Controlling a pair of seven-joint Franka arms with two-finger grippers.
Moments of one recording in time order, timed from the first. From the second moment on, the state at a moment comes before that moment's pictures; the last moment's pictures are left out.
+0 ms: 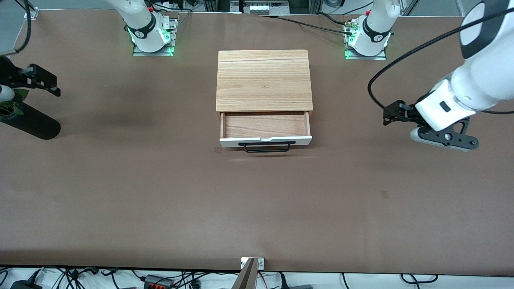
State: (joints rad) left arm -0.03 0.24 -0.19 -1.38 -0.04 1.55 -0.09; right arm 0.01 0.00 -0.05 -1.62 -0.02 1.59 -0.24
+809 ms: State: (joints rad) left arm -0.04 0.01 -0.21 -1.72 -0.04 1.69 -0.31; right arm -0.04 -0.07 -0.01 -1.72 -0.01 1.59 -0.11
